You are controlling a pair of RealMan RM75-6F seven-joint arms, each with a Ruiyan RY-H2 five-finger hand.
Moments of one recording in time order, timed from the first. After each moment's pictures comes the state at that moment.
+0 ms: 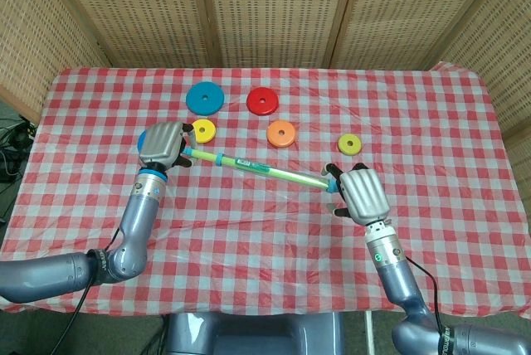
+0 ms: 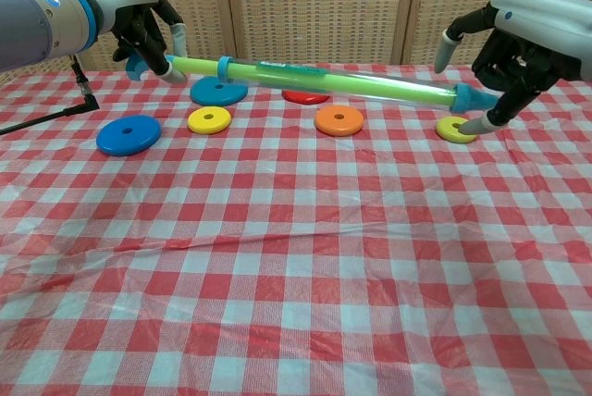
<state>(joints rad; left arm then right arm) -0.97 -1.48 -0.38 -1.60 0.47 1.11 0.59 0.56 -1.45 0.26 -1.80 -1.17 1.26 -0.50</state>
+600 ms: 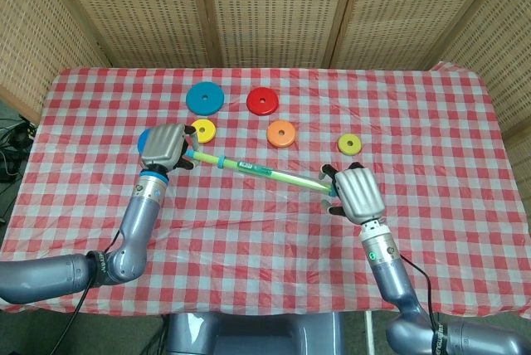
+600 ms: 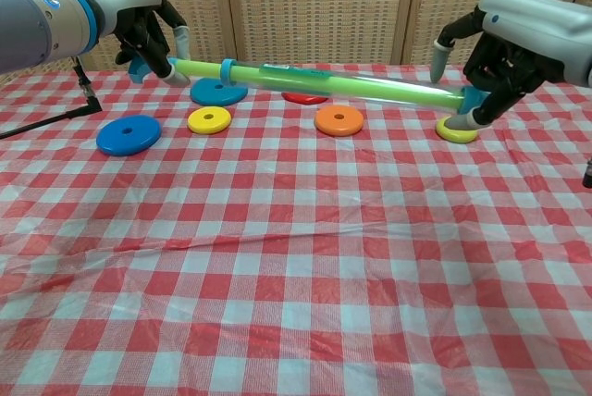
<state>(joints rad) -0.98 -1.47 -0.37 -1.62 0.47 1.11 0.58 0.58 -1.48 0.26 -1.79 -1.14 1.27 -0.53</state>
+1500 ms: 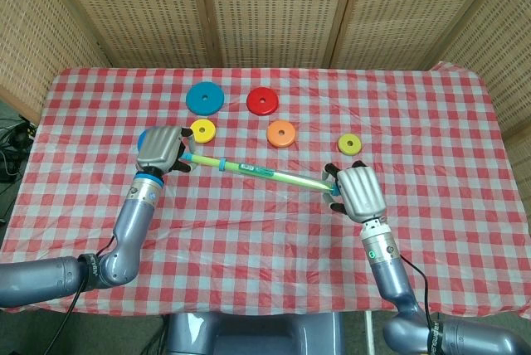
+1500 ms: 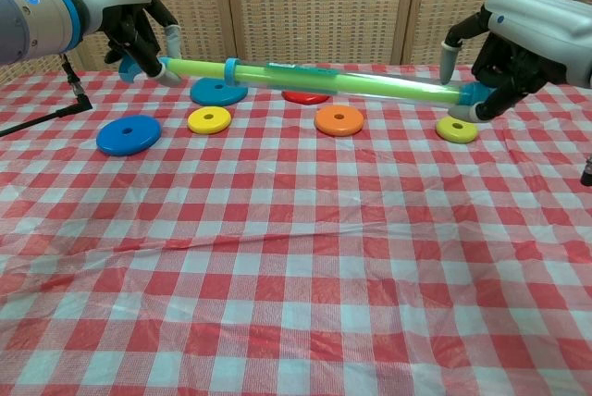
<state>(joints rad) -0.96 -1.42 -0.34 -1.67 0.47 1.12 0.56 0.58 -1.50 0.25 -1.75 -1.13 1.31 -0.55</state>
